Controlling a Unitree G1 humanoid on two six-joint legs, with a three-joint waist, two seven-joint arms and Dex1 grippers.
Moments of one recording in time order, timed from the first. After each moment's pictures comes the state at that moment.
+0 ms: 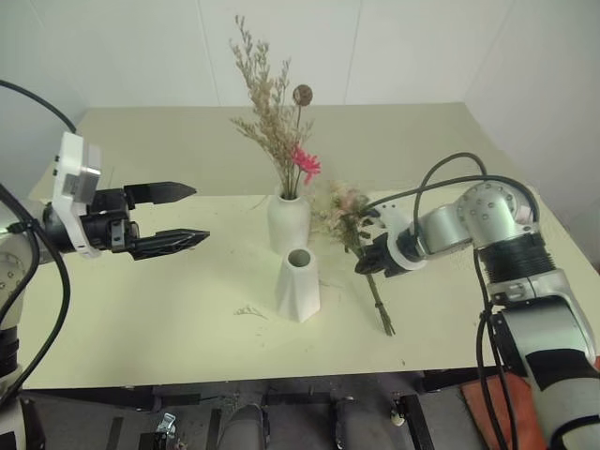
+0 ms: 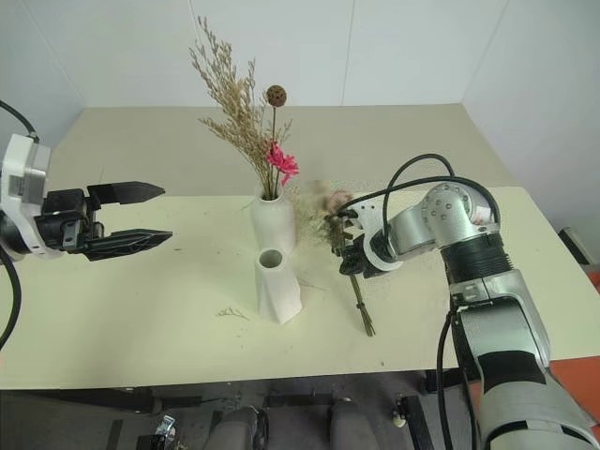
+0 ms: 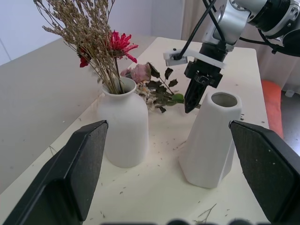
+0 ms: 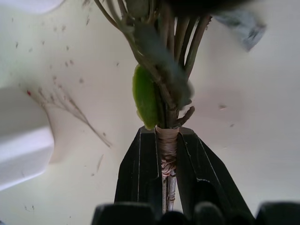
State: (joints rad) left arm -0.45 0.99 0.34 -0.15 -0.75 0.66 -1.25; right arm -1.05 -0.60 0.17 0.37 1.14 1.61 -0.12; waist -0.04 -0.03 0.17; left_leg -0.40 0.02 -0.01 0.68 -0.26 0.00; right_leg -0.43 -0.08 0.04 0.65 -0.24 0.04
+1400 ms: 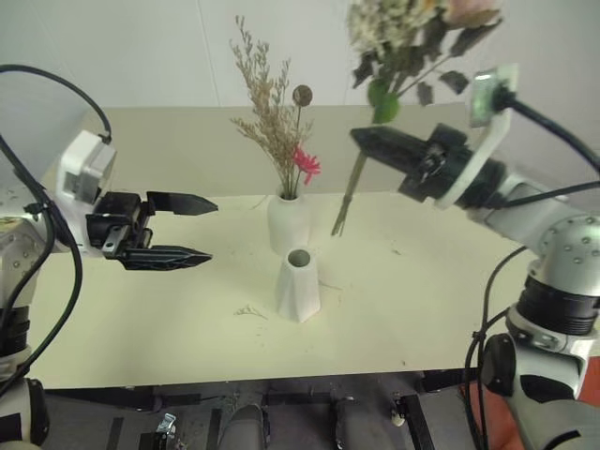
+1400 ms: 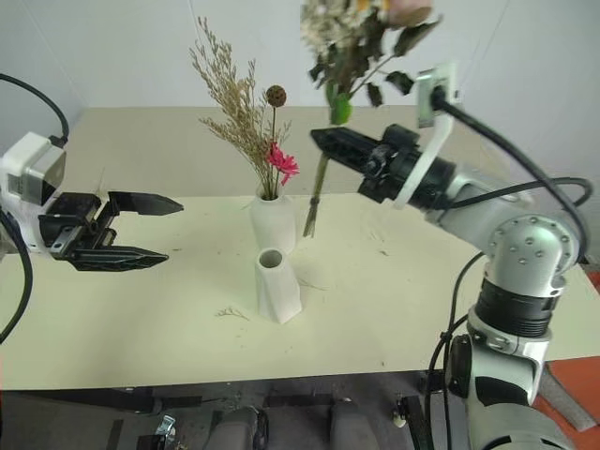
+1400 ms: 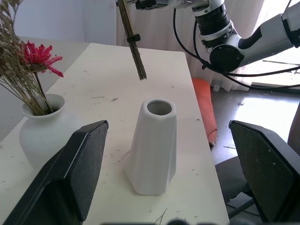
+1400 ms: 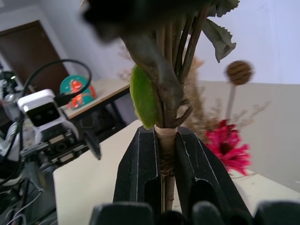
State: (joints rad) left arm -0.55 1.00 0.21 -0.06 -0.78 0.65 -1.52; right arm -0.85 -0.46 -0.26 -0.30 1.17 1.10 0.35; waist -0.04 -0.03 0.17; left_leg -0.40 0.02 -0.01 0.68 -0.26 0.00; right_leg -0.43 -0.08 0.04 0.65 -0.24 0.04
